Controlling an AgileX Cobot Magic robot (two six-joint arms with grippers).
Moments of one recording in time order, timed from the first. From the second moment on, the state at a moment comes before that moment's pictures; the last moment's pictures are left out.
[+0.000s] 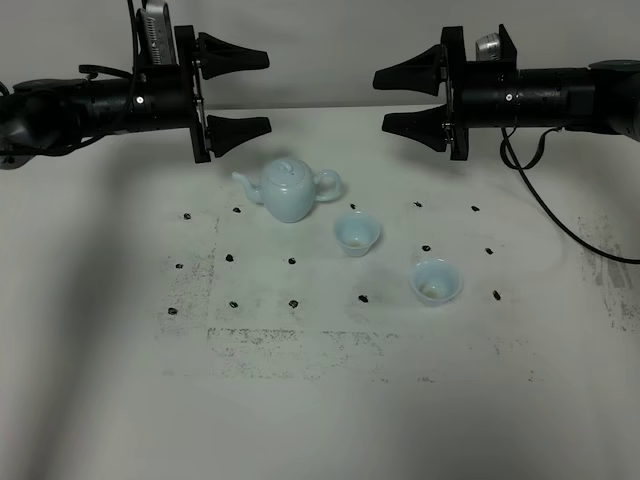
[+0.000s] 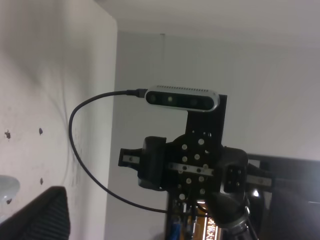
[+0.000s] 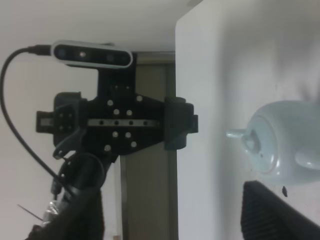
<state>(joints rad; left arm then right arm) -0.01 2.50 -1.95 -1.60 1.19 0.46 0.00 2.35 -1.77 1.55 1.21 -0.57</state>
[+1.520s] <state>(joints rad) 0.01 2.10 -1.95 -0.75 1.19 0.28 -0.07 1.90 -1.76 0.36 1.22 -0.31</state>
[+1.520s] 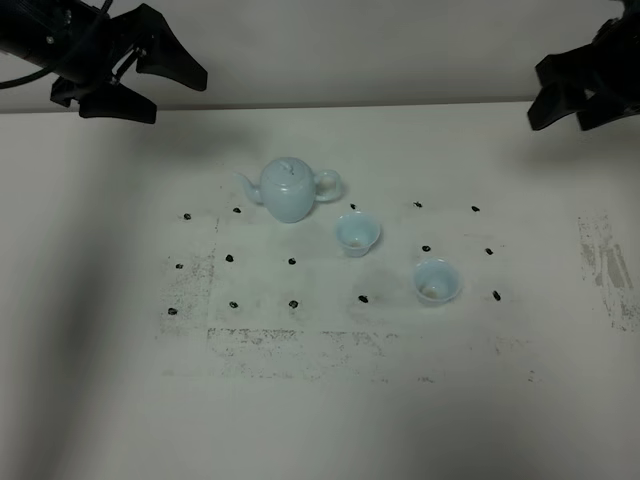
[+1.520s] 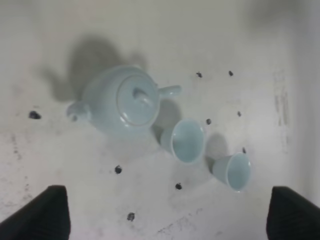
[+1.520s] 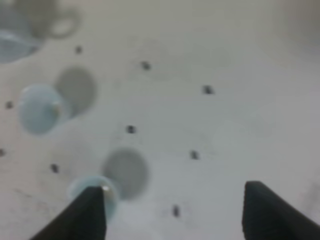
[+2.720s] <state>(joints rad) 0.01 2.01 -1.95 -0.77 1.19 0.34 -0.07 0.31 -0.62 -0.11 1.02 0.01</state>
